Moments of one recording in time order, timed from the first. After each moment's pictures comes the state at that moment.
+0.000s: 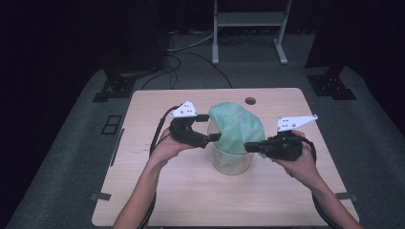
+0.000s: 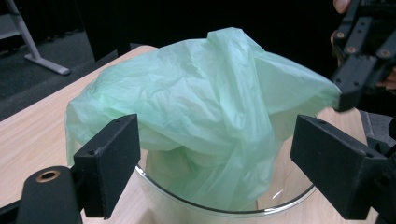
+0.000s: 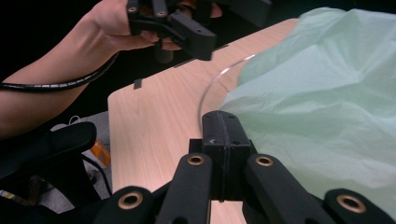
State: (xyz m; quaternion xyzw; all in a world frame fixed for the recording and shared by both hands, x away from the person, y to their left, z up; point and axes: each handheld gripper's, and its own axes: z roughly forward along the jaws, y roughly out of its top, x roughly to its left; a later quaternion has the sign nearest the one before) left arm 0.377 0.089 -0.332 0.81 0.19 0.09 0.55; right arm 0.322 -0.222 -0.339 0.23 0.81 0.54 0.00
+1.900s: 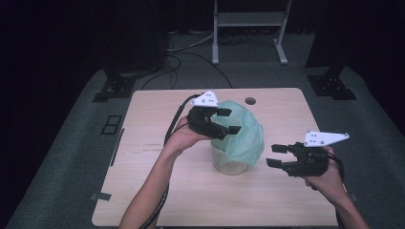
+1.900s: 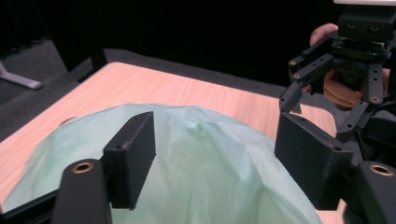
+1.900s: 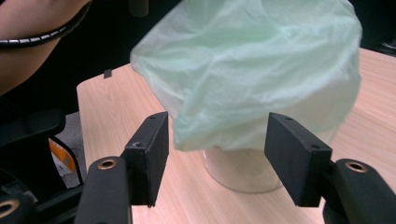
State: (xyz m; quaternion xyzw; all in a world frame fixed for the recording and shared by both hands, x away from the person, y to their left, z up) left arm 0.383 0.031 -0.296 0.84 0.13 0.06 0.53; right arm 0.290 -0.284 -0.361 0.27 0.79 0.54 0.07
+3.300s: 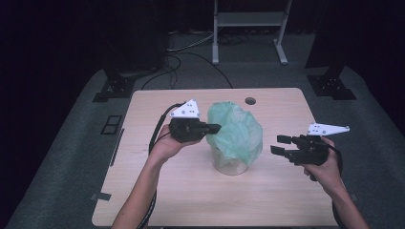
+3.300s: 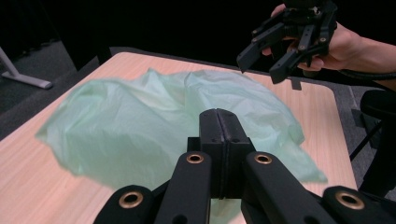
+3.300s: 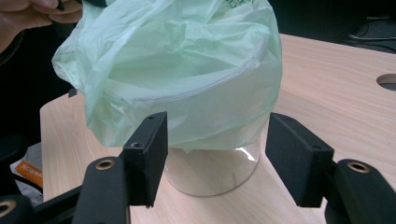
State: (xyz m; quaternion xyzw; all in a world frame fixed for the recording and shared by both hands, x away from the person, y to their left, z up) left arm 0.363 0.092 -0.313 0.83 0.12 0.09 0.53; right arm 0.326 -0.303 -0.378 0.33 0.76 0.55 0.08
